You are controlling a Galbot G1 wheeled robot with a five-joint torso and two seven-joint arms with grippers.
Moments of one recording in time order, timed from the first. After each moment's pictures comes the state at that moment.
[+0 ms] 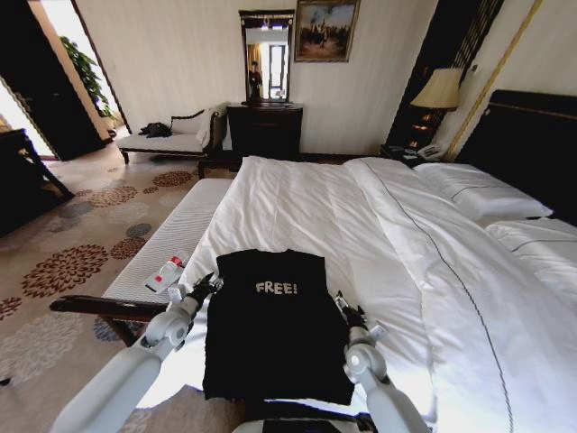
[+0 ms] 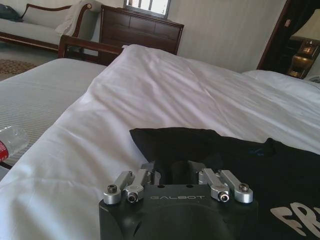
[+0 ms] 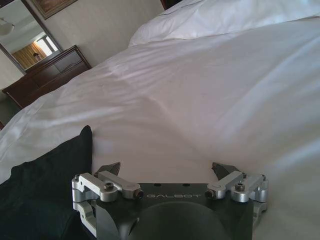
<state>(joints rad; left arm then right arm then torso) 1.12 -0.86 -0.20 -1.74 -0.92 0.17 -0.17 -1.34 1.31 0.37 1.71 0.84 0.07 0.45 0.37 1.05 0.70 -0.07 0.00</state>
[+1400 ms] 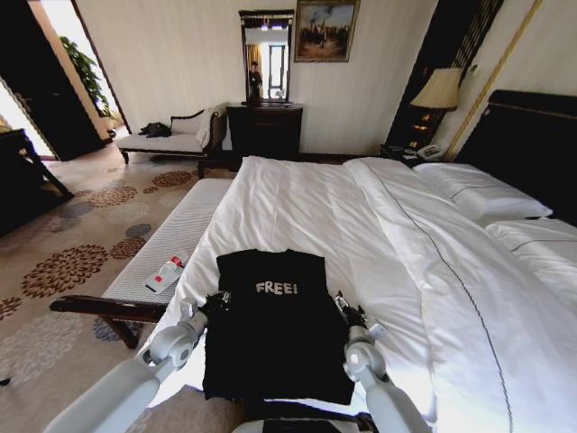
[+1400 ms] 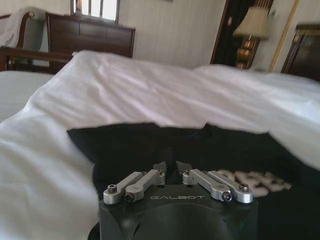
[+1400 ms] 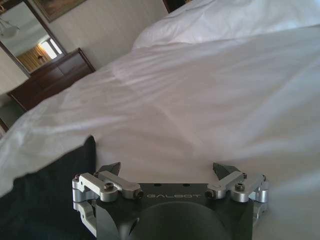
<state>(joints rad) 1.19 -0.77 -0.09 -1.88 -0.85 0.06 -0.13 -1.26 1.27 0.36 1.69 0.90 0.06 0.45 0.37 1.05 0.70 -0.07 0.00</state>
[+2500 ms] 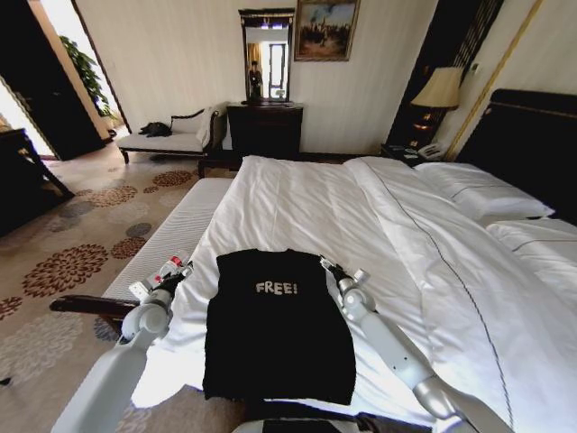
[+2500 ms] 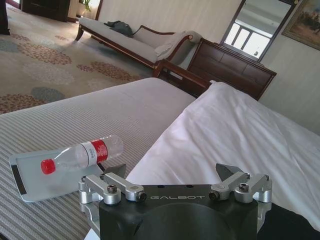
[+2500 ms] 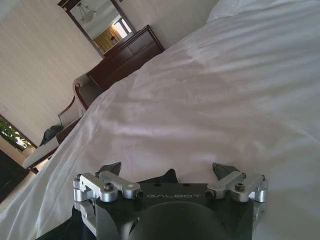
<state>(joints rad) 1.18 -1.00 -0.52 -1.76 -1.07 0.22 -0.38 -0.74 1.15 0.07 1.21 1.18 0.02 0.13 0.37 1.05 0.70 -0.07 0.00</state>
